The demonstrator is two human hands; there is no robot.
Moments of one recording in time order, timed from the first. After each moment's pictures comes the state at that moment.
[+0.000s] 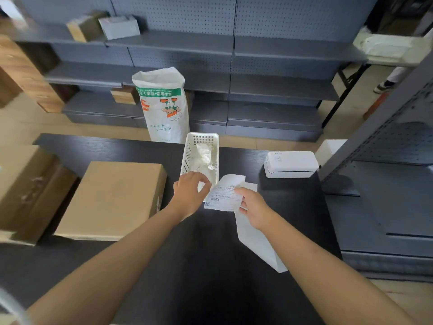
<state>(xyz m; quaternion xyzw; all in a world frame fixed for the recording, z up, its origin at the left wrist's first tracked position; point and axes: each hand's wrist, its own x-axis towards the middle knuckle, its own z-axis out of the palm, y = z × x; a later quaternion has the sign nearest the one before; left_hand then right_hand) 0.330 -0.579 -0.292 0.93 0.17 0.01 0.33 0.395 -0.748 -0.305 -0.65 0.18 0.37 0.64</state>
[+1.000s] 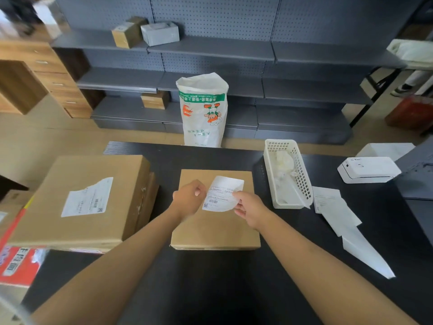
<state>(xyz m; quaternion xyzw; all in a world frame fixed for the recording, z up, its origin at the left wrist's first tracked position) 0.223 -0.278 -0.301 0.87 0.23 -0.06 0.42 0.291 -0.448 -0.313 -0.67 0.17 0.38 0.62</state>
